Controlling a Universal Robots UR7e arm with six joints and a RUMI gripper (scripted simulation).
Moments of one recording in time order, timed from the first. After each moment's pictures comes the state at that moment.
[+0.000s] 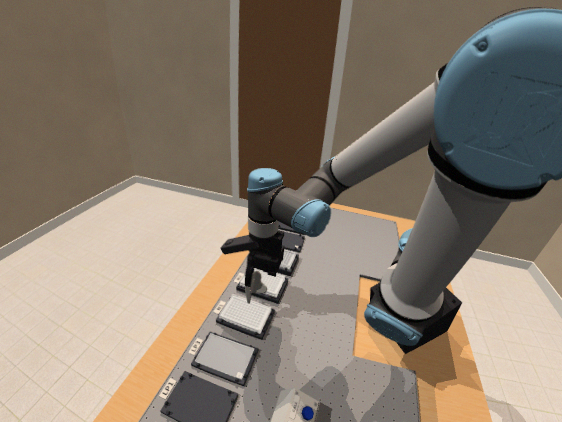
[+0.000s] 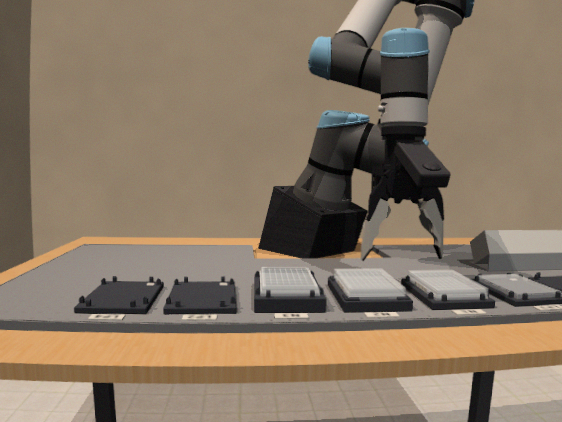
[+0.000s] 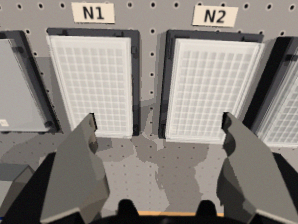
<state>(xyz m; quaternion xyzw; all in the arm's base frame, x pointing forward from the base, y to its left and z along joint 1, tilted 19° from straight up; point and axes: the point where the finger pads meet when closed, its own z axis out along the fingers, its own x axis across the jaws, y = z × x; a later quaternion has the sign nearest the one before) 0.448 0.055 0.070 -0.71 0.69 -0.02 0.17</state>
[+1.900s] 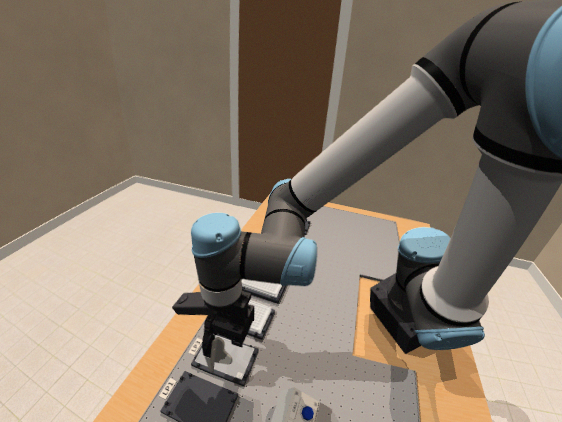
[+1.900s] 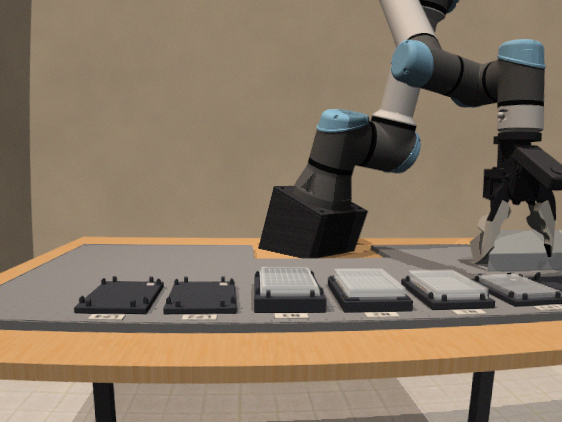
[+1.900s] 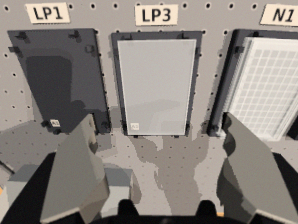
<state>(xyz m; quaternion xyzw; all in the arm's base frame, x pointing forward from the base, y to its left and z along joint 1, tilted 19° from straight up) 0.443 0.261 0.114 -0.71 0.69 -0.02 0.17</state>
